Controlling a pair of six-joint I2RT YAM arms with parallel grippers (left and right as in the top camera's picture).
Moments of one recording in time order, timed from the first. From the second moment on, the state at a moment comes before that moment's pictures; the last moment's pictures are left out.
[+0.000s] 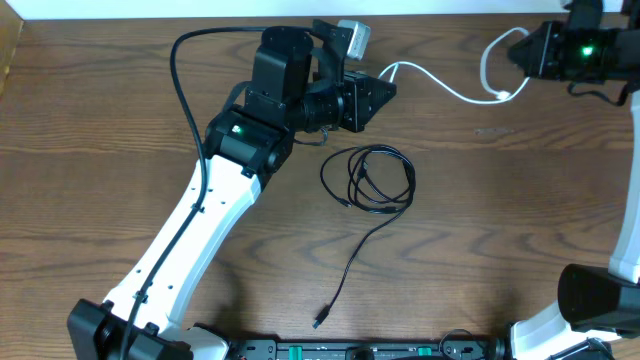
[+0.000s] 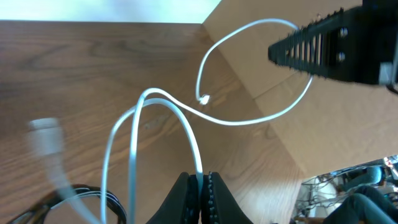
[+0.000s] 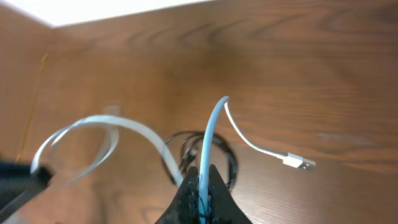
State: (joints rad) left arm -0.46 1.53 1.45 -0.36 0.63 -0.46; right arm -0.10 1.77 2.14 -1.35 -0.57 0.02
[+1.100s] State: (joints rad) left arm -0.46 1.75 1.44 0.00 0.68 -1.28; right arm -0.03 1.77 1.41 -0.67 -1.41 -0.23
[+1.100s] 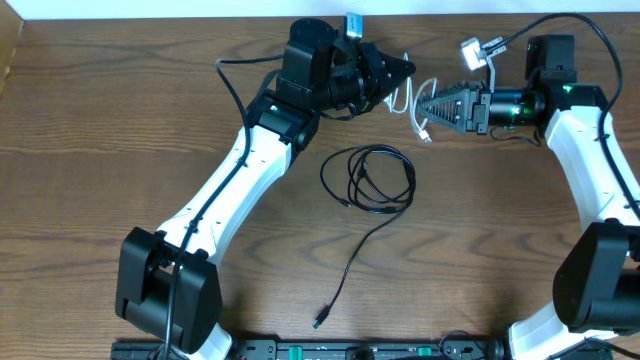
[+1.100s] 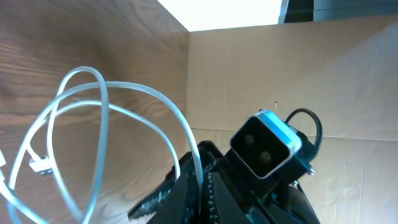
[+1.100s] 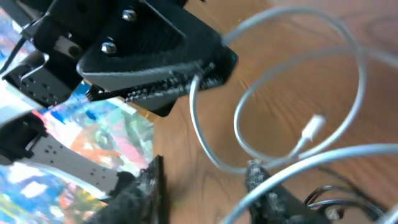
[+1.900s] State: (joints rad) left arm -0.44 1.75 1.44 -0.02 0.68 -1.40; right arm 0.08 1.77 1.41 -0.39 -1.02 0.14
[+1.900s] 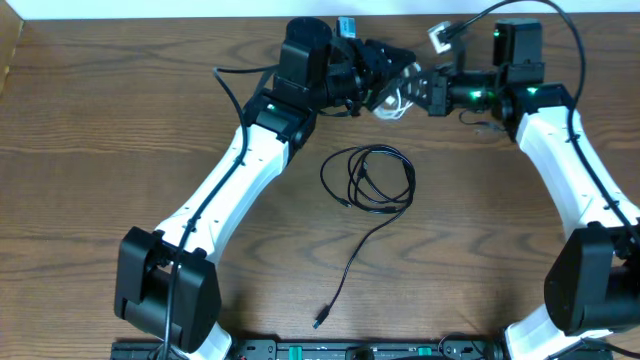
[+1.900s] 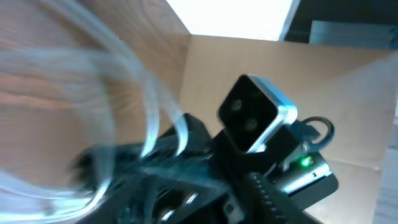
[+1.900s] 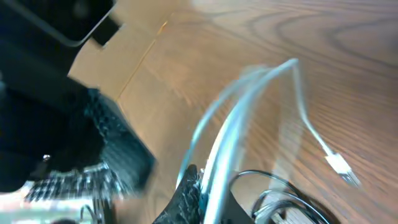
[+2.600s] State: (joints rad) left arm -0.32 1.75 1.44 -0.56 0.48 -0.65; right arm -0.29 1.77 1.95 -0.86 -0.41 0.31
